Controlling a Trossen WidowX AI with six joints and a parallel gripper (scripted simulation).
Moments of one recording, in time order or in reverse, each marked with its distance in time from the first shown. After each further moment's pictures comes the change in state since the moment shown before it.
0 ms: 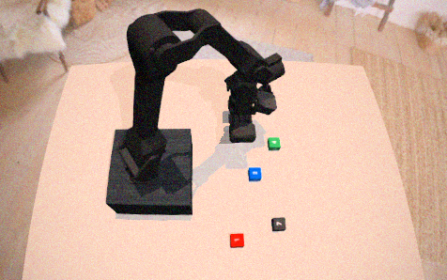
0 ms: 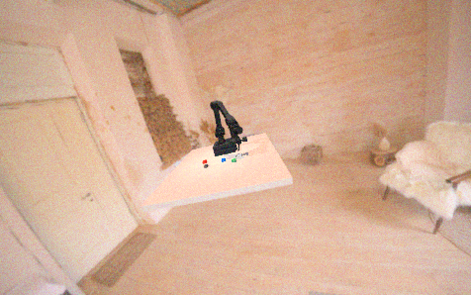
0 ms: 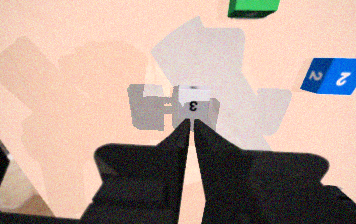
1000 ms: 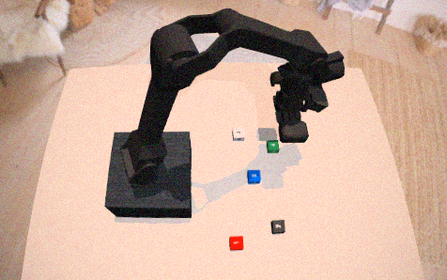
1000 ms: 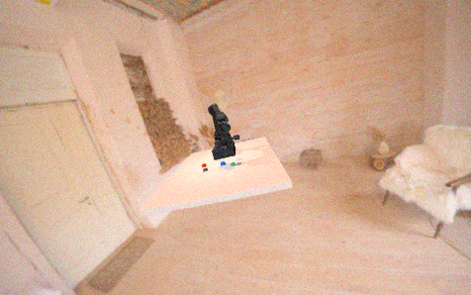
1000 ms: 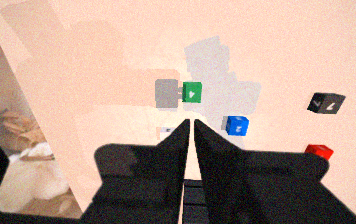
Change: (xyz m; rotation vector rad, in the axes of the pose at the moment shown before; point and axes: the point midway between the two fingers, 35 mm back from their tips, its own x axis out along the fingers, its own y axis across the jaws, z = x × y) arm -0.083 -0.040 0.105 0.005 -0.026 -0.001
